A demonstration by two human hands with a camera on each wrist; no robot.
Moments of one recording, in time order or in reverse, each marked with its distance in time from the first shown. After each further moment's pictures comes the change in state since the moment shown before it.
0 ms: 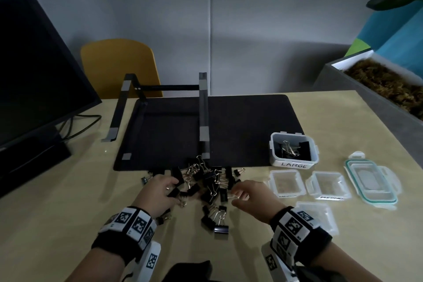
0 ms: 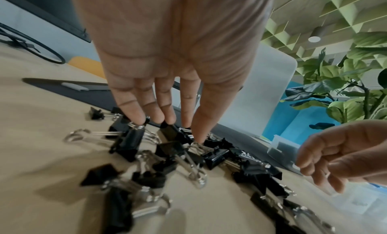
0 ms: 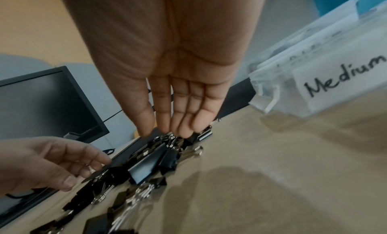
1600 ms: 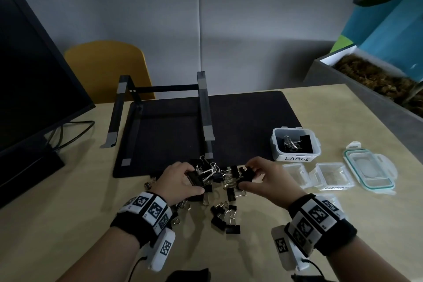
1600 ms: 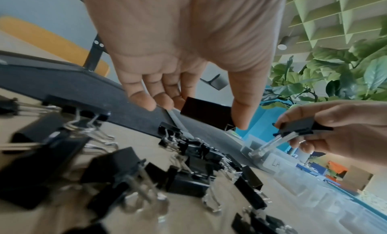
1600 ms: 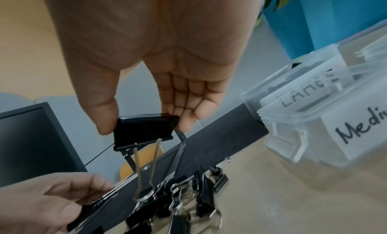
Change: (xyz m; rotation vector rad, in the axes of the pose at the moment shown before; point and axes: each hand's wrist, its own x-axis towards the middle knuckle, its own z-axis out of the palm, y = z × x) left_hand 0.029 0.014 -0.009 -0.032 -0.026 0.195; right_hand -0.003 -0.016 -0.018 0.169 0.269 0.075
